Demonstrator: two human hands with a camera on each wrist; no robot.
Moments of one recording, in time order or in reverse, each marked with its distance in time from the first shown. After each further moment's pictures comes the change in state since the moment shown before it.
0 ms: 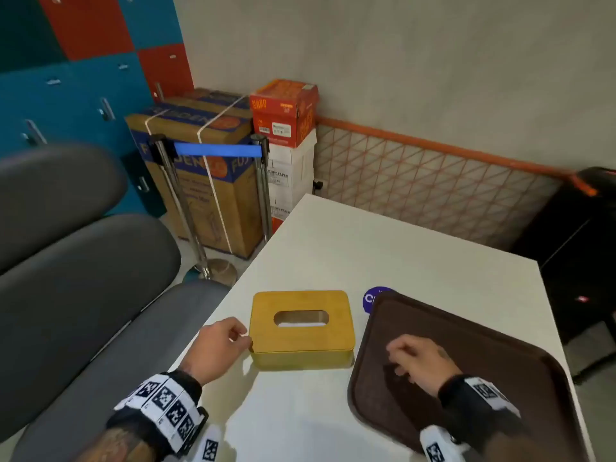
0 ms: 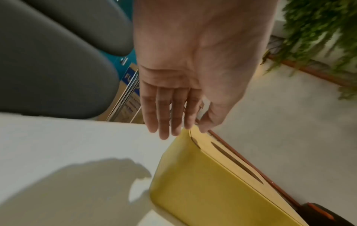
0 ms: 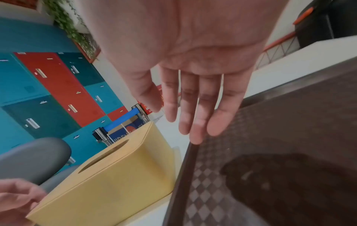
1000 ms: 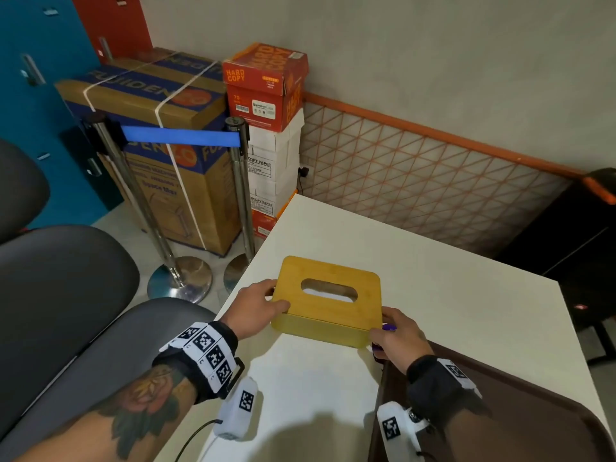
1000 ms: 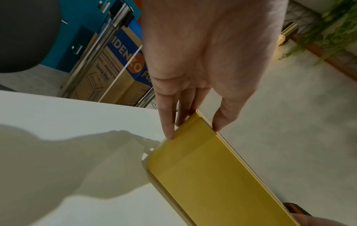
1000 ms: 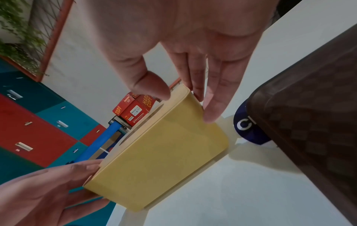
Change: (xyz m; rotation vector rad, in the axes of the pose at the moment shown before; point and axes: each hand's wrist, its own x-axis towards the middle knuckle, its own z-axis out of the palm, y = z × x) left_hand 0.209 0.067 0.005 -0.301 -0.247 0.121; right_hand 0.157 -0.086 0.004 0.296 0.120 0.220
